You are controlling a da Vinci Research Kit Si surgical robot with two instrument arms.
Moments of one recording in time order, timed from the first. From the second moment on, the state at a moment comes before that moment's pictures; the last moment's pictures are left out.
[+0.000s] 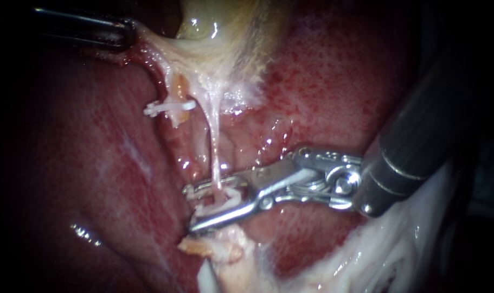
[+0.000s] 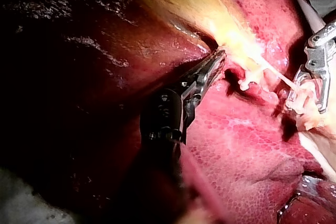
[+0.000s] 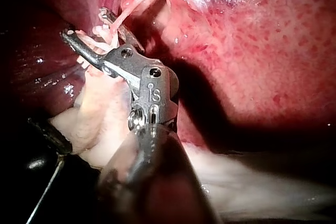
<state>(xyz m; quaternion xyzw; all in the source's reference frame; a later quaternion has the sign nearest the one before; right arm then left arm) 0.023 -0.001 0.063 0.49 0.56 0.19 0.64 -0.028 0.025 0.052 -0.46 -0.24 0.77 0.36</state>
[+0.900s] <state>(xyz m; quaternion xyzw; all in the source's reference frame) 0.022 0.000 0.062 0.52 0.56 0.24 0.60 -0.028 0.025 0.052 -0.46 -0.24 0.77 0.36</state>
